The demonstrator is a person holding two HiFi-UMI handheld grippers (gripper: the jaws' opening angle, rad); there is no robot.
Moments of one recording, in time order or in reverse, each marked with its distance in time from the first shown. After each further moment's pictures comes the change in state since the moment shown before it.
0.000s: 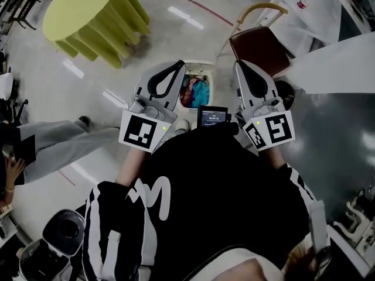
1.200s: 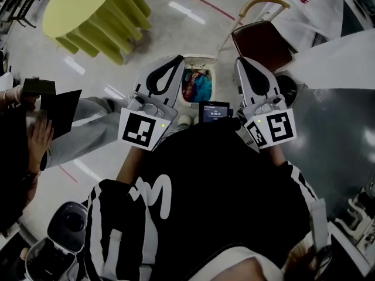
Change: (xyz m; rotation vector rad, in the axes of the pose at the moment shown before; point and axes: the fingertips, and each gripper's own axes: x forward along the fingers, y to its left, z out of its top) left arm -0.005 0.003 0.003 -0.028 -0.015 0.011; right arm -0.003 0.005 -0.004 0.000 0.005 -0.003
